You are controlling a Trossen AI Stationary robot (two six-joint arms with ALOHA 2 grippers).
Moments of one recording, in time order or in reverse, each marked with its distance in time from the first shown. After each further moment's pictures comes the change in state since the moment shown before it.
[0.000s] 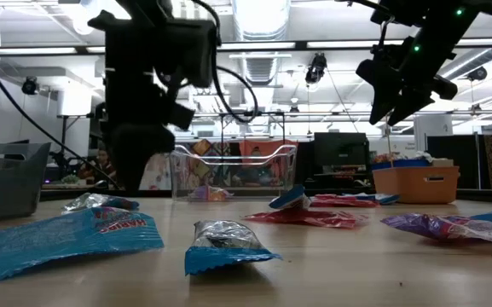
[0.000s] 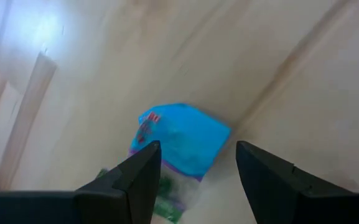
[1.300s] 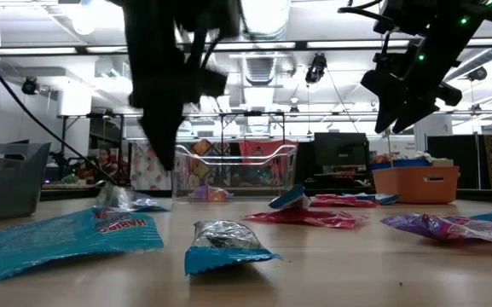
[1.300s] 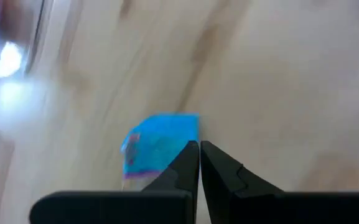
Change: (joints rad) left arm -0.068 0.024 0.158 0.073 0.054 0.220; right arm 0.006 0.000 -0.048 0.010 0.000 -0.008
